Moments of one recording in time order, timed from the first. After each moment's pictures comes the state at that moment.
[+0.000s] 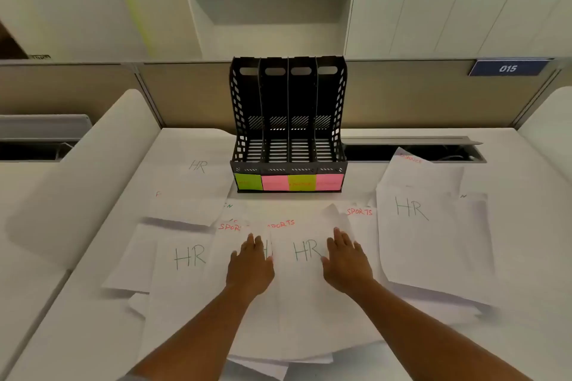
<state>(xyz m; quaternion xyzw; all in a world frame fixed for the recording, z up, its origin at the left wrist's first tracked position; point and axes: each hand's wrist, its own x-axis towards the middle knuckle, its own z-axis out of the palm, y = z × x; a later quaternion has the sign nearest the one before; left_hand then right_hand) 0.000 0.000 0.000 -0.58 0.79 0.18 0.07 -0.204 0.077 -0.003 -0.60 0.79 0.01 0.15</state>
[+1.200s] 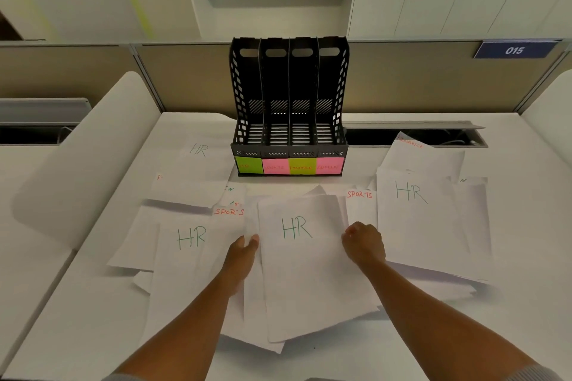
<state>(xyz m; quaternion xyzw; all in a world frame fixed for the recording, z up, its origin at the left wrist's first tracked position) 0.023 0.015 -0.001 -0.63 0.50 0.56 -0.19 -0.231 0.082 -0.007 -0.35 0.88 -0.21 0.24</state>
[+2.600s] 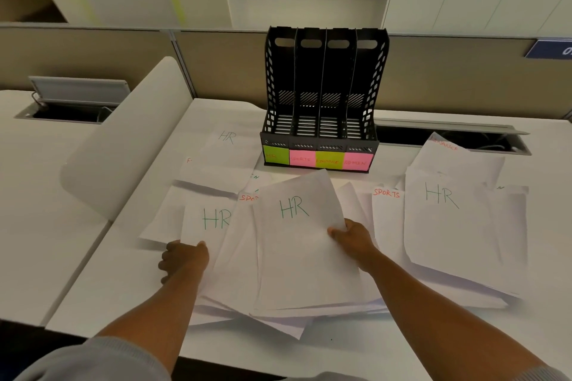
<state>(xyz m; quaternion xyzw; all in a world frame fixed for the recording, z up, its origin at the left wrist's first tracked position) 0.146 -0.007 -0.006 -0.89 0.36 0.26 -0.10 -0.179 0.065 0.003 -0.34 0.75 -0.33 0.46</state>
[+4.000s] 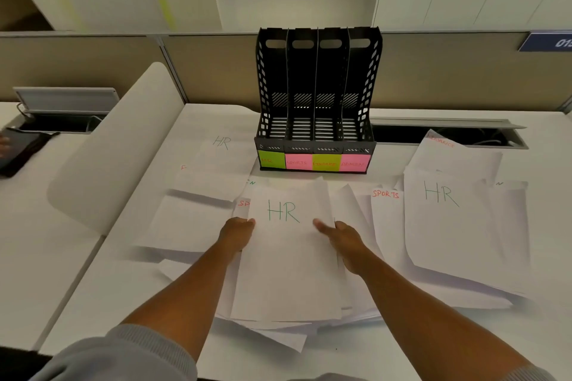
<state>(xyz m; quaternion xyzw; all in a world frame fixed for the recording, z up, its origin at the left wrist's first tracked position) 0.061 -0.051 0.010 -0.71 0.53 0.45 -0.09 -0.164 0.048 0.001 -0.24 0.69 -0.39 0.56</state>
